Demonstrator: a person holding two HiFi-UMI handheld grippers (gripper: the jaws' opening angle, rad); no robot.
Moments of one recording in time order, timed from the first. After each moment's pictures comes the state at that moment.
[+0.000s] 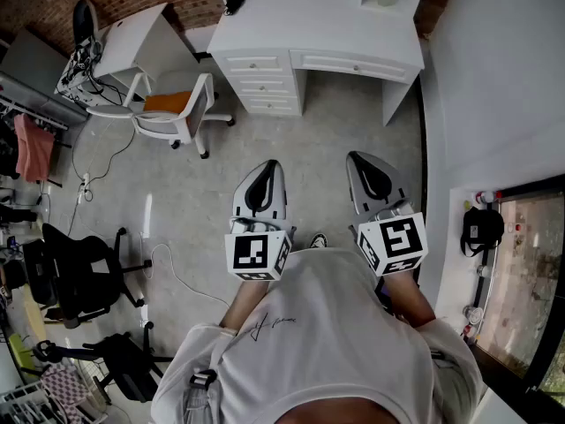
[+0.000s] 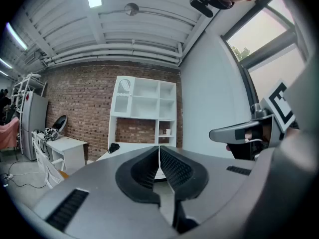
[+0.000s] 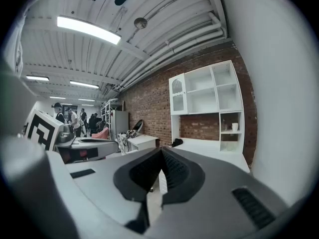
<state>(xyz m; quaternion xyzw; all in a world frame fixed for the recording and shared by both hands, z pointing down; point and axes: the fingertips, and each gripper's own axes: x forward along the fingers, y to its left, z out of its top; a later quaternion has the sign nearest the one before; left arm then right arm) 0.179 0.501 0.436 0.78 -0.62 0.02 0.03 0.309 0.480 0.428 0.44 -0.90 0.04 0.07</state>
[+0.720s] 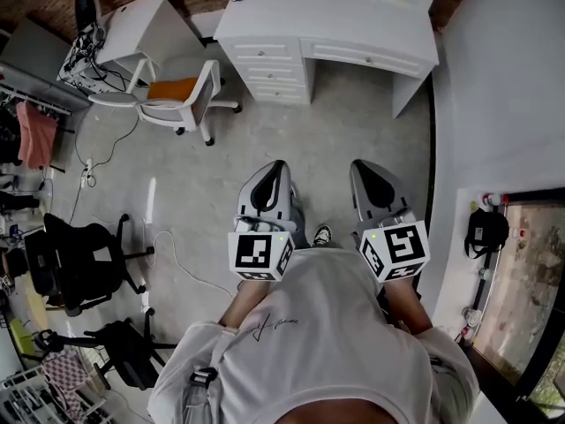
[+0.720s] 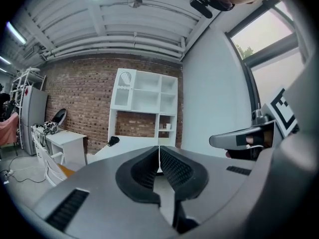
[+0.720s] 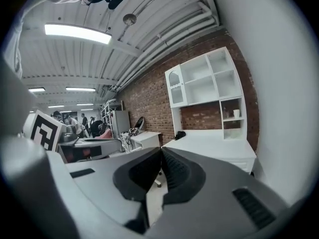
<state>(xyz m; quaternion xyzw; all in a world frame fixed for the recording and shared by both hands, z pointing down) 0.170 0.485 0.456 0.79 -0.61 0.03 0.06 0.297 0.471 0.460 0.43 -0.90 0.10 0.07</state>
